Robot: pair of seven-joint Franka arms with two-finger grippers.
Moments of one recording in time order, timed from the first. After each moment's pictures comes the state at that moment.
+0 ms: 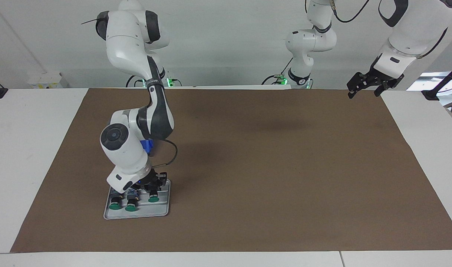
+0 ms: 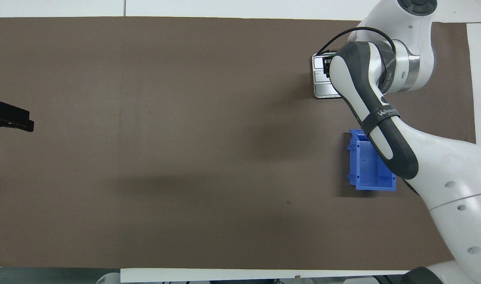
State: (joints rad) left arm -0.06 -0.09 -0.04 -1.66 0.01 1.48 -0.05; right arm 0.25 0.55 -0.12 -1.39 0.13 1.91 0.09
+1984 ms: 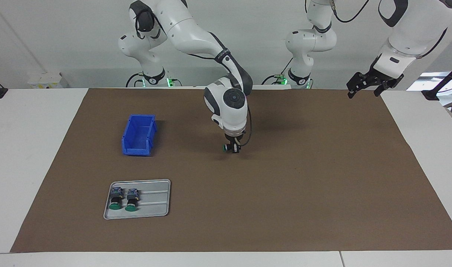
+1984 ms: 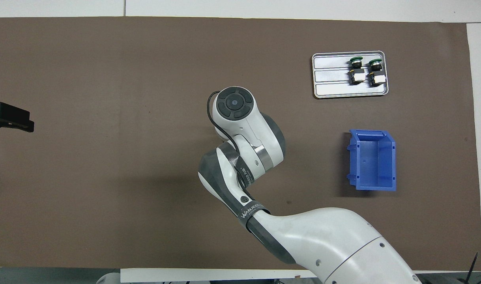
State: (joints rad) left arm -0.06 -0.09 -0.04 -1.66 0.01 1.48 -0.05; right arm 0.71 0.53 -0.09 -1.62 0.16 2.10 2.10
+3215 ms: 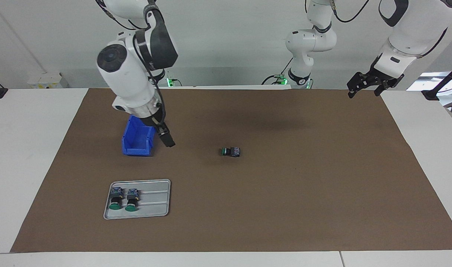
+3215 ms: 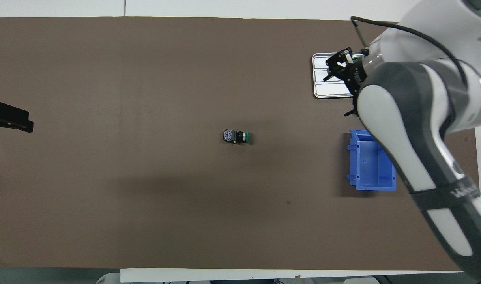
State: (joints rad) left arm -0.06 -0.09 -0.03 -1.66 0.01 1.48 -0.06; right arm 0.26 0.17 -0.11 -1.57 0.19 1.71 1.13
